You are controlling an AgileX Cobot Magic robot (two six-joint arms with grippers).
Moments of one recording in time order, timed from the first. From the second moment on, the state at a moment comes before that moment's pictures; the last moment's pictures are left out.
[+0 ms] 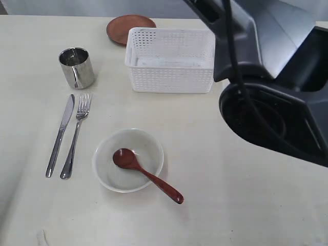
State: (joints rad) left arm -0.16 0.00 0.00 -0.03 0.22 -0.04; right arm 0.93 2.37 -2.70 0.03 1.13 -0.11
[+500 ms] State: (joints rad) left arm -0.16 0.00 0.00 -0.03 0.22 -0.04; right arm 0.94 2.35 -2.70 0.13 1.05 -0.18
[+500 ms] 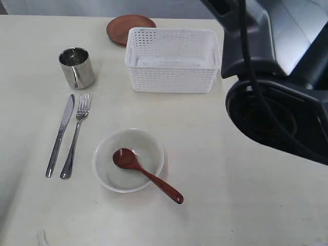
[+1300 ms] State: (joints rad) left arm -0.16 0.00 0.00 -0.03 0.22 -0.04; right arm 0.94 2.35 -2.67 0.33 1.06 -0.23
